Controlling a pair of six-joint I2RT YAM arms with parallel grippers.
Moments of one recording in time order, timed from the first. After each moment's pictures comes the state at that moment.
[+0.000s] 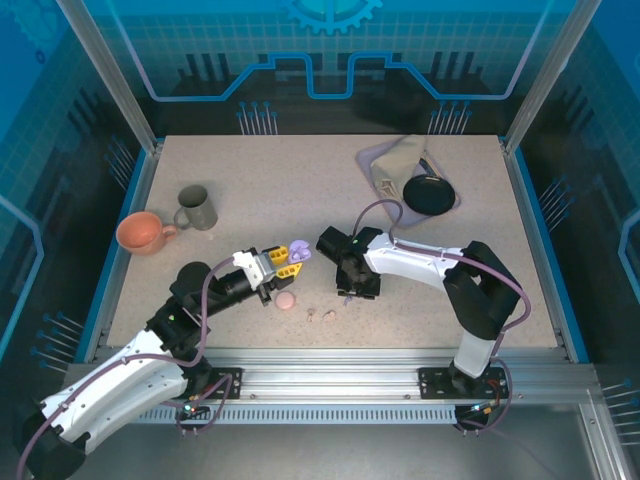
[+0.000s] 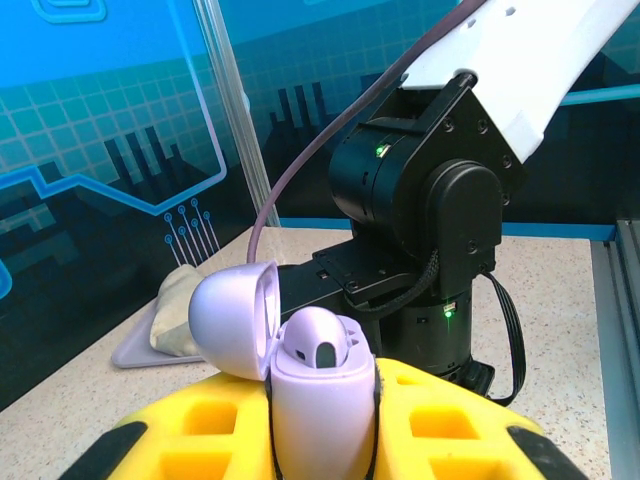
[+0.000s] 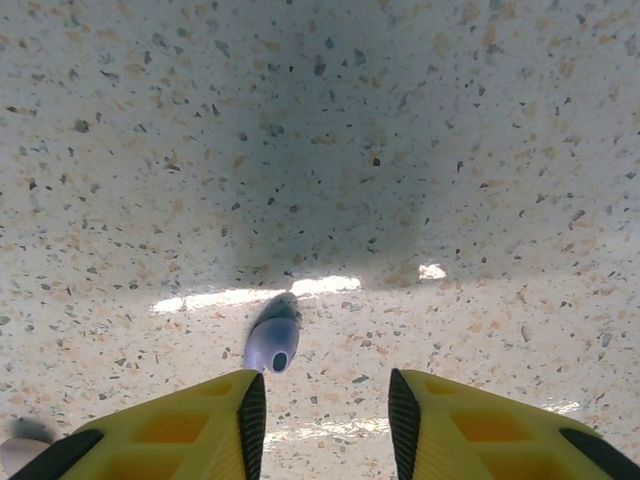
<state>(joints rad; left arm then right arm) -0.67 0.62 0.43 0.22 0.34 0.20 0.85 1.77 1.19 -0.95 0.07 1.03</state>
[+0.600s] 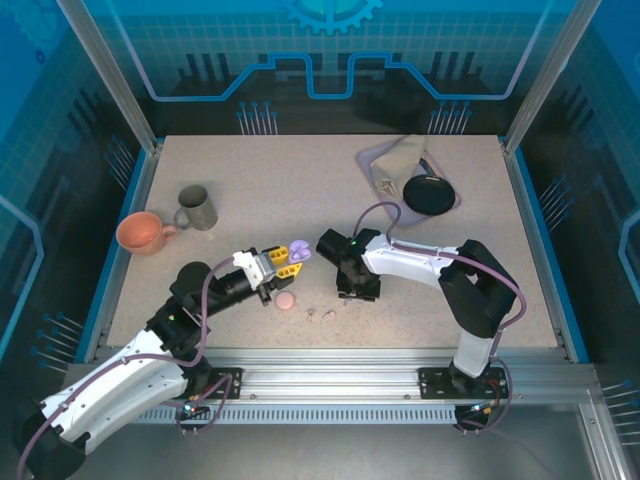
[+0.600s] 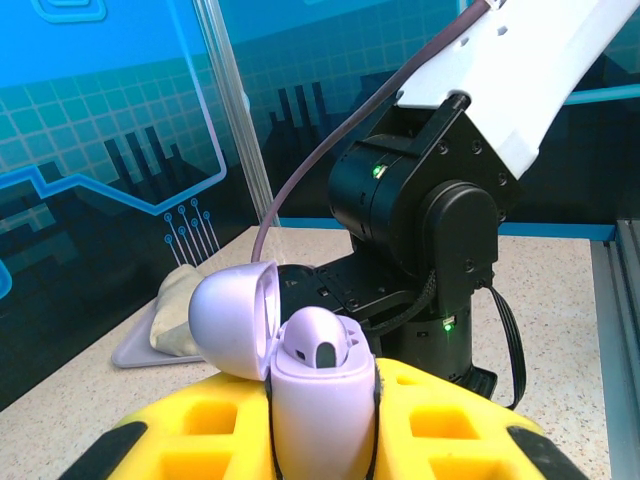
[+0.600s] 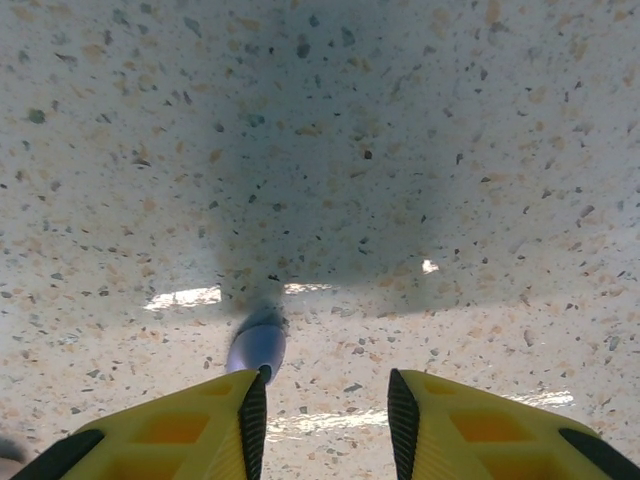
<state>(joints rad) -0.67 0.62 0.43 0.22 0.34 0.20 0.85 1.79 1.18 -0.95 0.06 1.03</state>
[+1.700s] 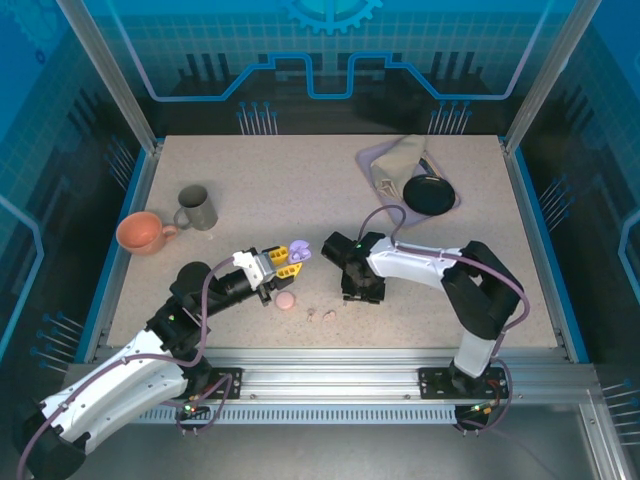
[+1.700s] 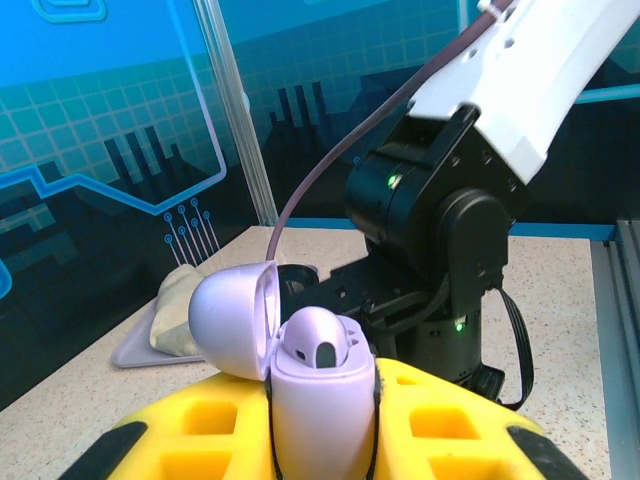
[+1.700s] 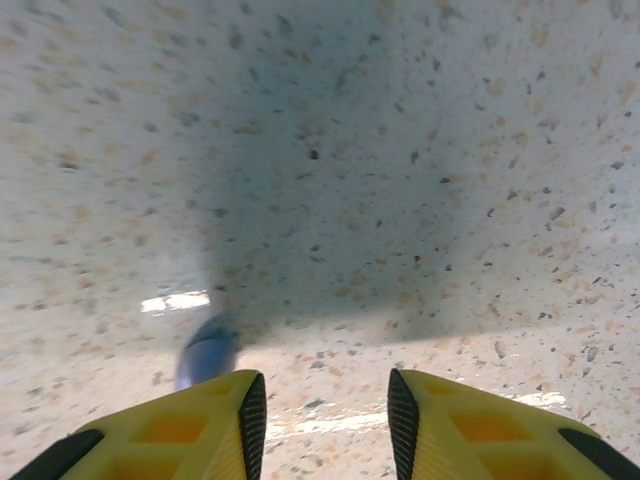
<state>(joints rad) -0.67 0.62 0.43 0.22 0.34 0.20 0.83 1.75 1.12 -0.90 0.07 1.02</state>
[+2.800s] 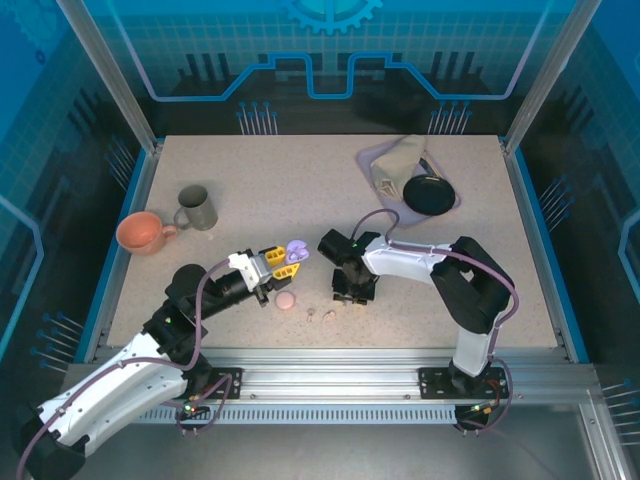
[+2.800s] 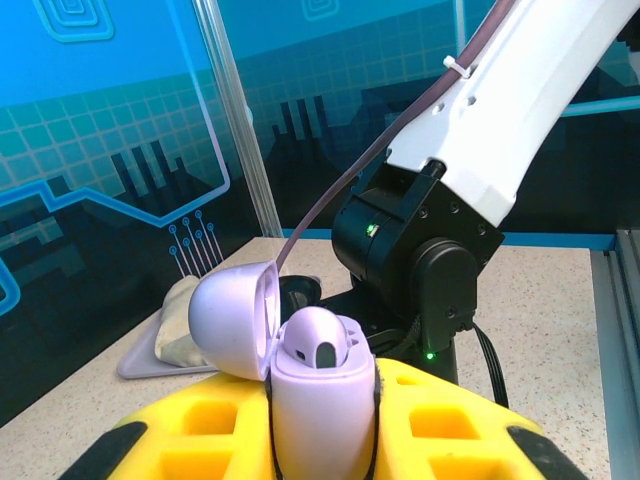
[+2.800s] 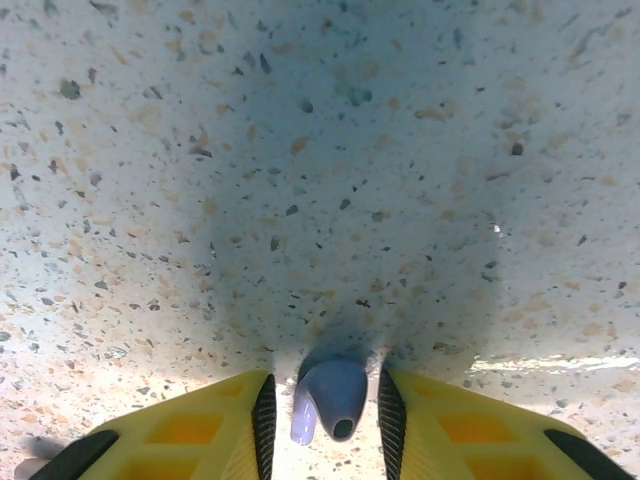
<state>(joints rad) -0.67 0.58 0.43 0.21 0.34 0.20 0.82 1.83 1.14 -0.81 -0.08 1.01</state>
